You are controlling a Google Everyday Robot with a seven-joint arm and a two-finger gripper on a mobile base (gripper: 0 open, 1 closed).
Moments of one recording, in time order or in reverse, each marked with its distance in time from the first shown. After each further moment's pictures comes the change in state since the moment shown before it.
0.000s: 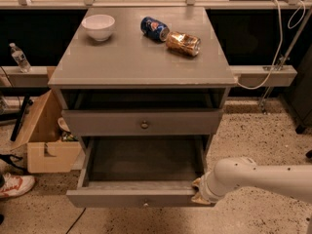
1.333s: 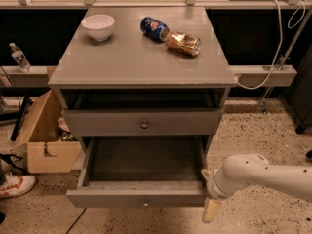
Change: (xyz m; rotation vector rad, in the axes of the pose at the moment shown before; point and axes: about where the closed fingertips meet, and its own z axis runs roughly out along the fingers) arm 0.011 -0.005 -0.037 0.038 0.026 0.000
